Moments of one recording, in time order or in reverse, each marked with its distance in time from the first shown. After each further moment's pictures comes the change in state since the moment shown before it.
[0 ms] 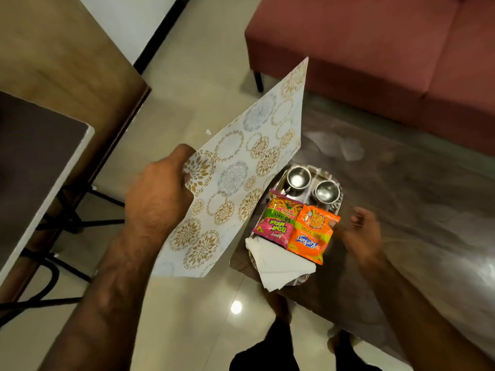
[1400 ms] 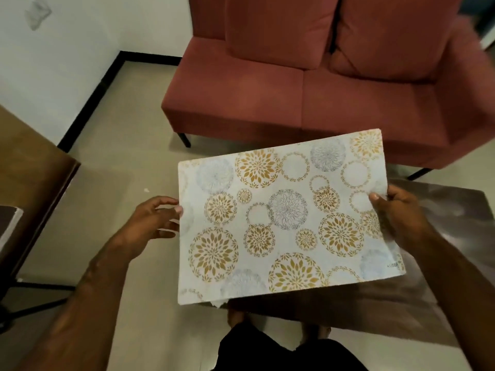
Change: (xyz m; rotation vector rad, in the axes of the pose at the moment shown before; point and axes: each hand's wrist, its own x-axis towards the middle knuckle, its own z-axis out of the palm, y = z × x) left_hand 0.015 0.041 0.036 -0.942 -0.587 -0.149; right_hand -0.059 -0.051 -0.305 0.384 0.085 -0.058
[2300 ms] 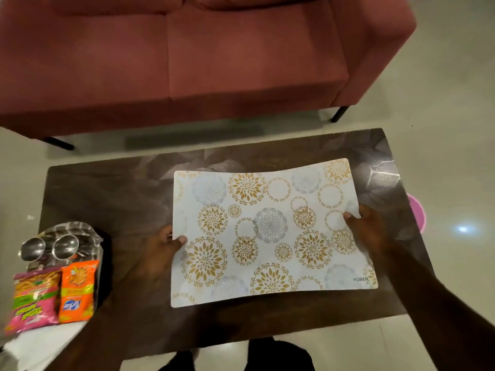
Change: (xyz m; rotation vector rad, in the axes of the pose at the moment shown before) left_hand 0.090 -0.025 0.507 0.185 -0.082 -0.170; right_hand 0.191 0.244 -0.359 -0.036 0.163 0.338
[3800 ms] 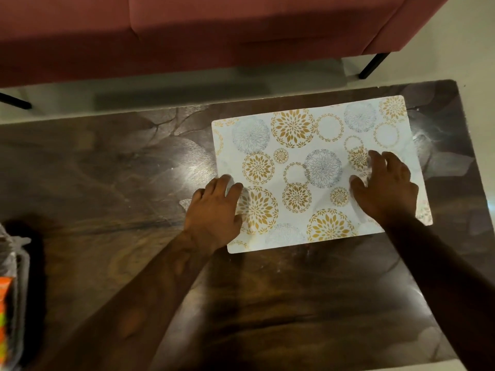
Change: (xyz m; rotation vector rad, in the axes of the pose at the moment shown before) left_hand 0.149 -0.007 0.167 1.313 -0.085 0.575; right_hand 0.146 0.013 0.055 -0.980 0.233 -0.281
